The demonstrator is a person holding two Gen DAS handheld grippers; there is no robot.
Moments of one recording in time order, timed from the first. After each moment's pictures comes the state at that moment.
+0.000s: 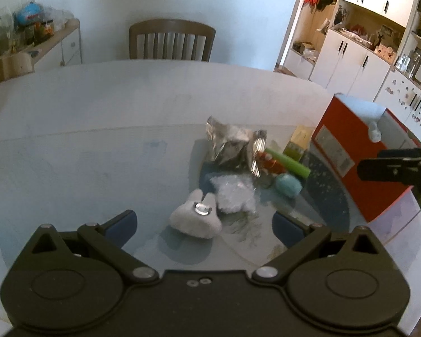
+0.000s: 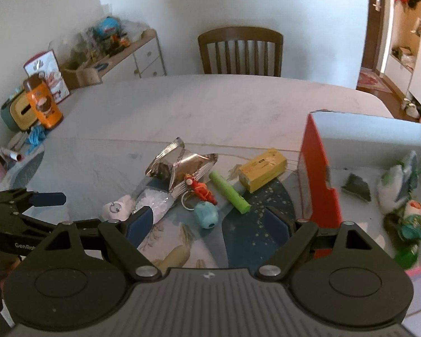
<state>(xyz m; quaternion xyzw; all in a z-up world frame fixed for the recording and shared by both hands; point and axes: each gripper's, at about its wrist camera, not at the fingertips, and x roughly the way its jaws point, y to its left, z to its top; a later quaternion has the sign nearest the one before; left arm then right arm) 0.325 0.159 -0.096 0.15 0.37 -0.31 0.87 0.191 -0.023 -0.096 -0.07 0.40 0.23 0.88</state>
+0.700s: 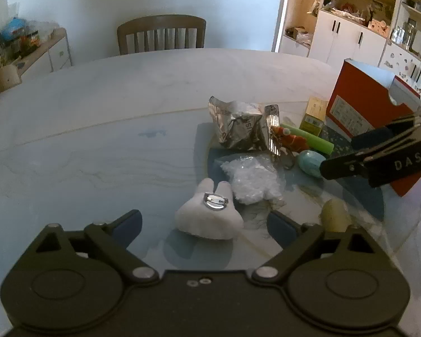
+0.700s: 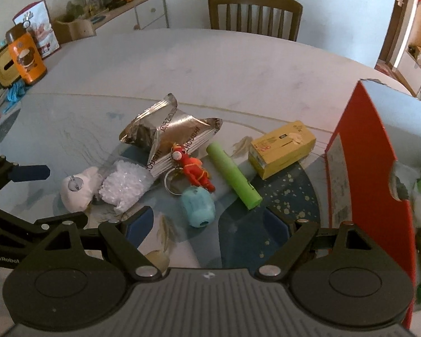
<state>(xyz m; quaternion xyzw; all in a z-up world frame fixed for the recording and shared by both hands) 0.341 0.149 -0.135 0.21 0.35 -0.31 0.86 0.237 0.011 -0.163 -0.13 0.45 0.24 0.85</state>
